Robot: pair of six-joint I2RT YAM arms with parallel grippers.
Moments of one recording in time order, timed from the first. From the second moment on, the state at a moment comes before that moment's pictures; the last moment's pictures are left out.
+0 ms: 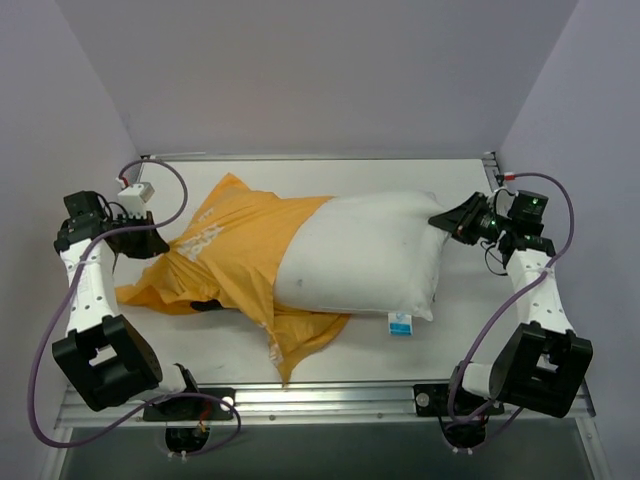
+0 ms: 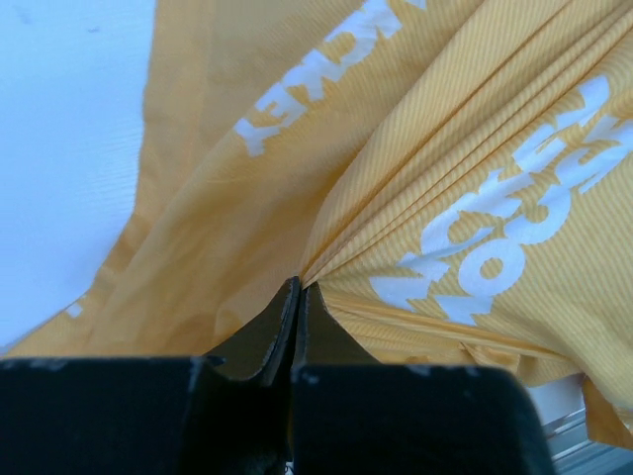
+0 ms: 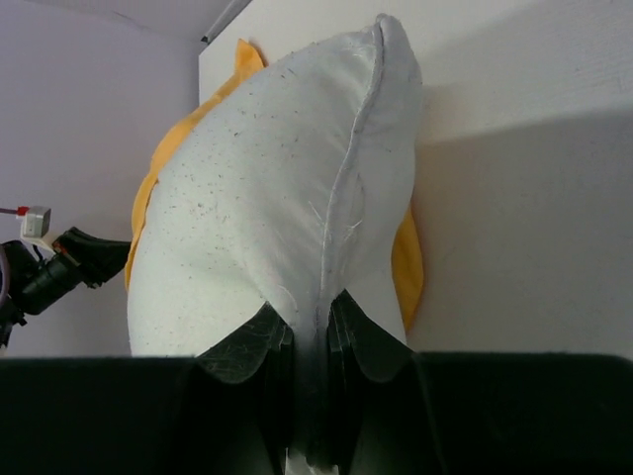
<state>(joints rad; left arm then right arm) 0.43 1.38 1.20 -0.84 0.59 0.42 -0.30 1.27 0.90 -0.27 -0.87 0.57</state>
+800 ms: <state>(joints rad) 0.57 1.28 1.22 -0.59 0.34 0.47 -0.11 1.33 1.03 -0.11 -0.61 0.57</state>
